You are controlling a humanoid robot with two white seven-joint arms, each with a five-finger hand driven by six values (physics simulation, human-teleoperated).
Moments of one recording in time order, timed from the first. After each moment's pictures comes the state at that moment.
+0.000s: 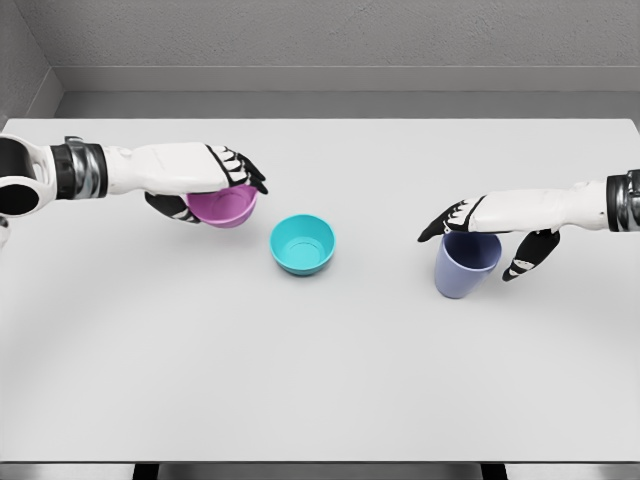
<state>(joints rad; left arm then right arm) -0.82 0.70 -0.75 -1.39 -0.39 -0.61 -0.61 -1.06 -1.02 1.28 -1.45 -0.14 -0.61 0.59</state>
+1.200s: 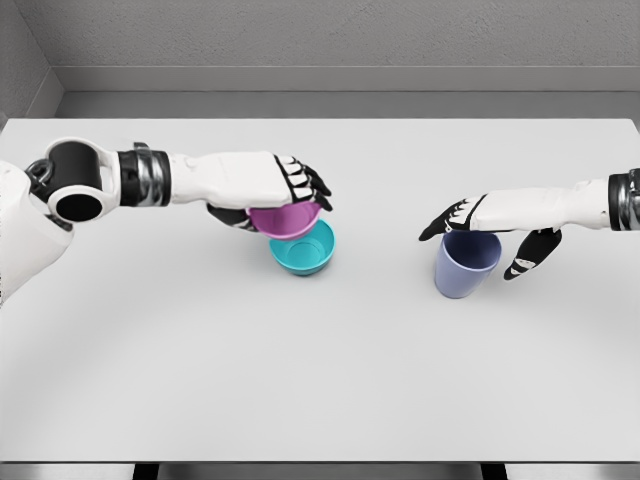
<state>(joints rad) -0.83 0.57 -0.78 -1.46 -0.44 -0.61 -0.61 -1.06 -1.02 1.28 -1.45 -0.14 -0.61 0.59</state>
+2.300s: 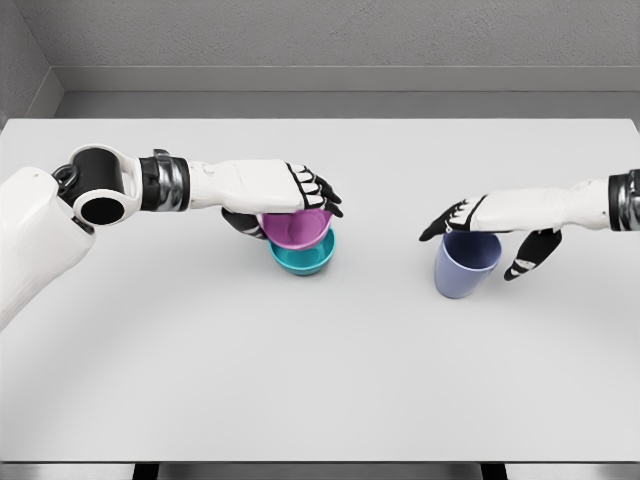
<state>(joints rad) -0.83 0.51 -0.79 -1.41 -0.47 -0.61 -0.61 -1.06 -1.02 1.28 -1.45 -0.14 -0.61 0.59</state>
